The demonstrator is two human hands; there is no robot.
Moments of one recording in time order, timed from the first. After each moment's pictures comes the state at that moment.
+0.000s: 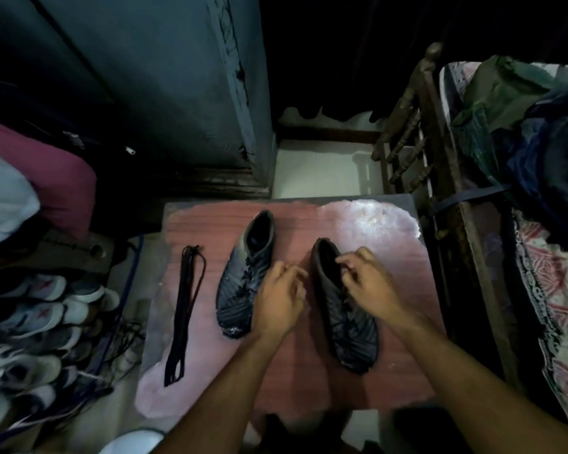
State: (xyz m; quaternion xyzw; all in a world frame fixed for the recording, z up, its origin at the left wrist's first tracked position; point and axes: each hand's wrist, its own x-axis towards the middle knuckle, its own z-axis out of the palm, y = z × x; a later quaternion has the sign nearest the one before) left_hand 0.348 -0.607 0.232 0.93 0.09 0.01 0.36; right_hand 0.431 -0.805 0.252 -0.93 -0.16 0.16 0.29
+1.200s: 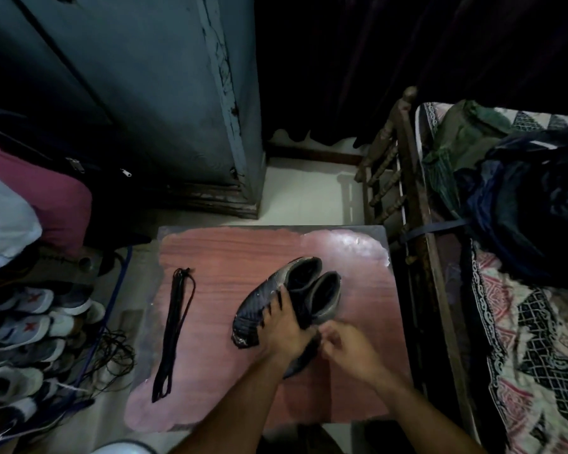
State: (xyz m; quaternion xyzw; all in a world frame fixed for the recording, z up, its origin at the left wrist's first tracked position) left_hand 0.360 -0.652 0.271 0.89 0.20 -0.29 0.30; right_hand 0.372 -0.824 0.288 -0.85 -0.11 0.33 0.39
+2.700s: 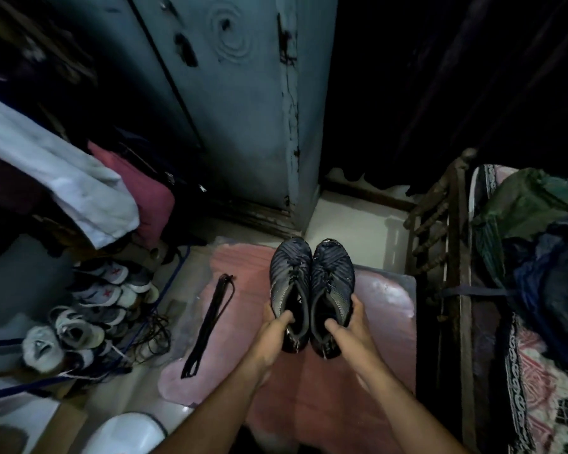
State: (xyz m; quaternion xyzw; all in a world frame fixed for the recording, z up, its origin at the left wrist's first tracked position) left_hand 0.343 -0.623 0.383 0.57 0.43 -0.08 0.70; right_hand 0.421 -0.782 0.374 -0.77 0.07 0.34 0.53
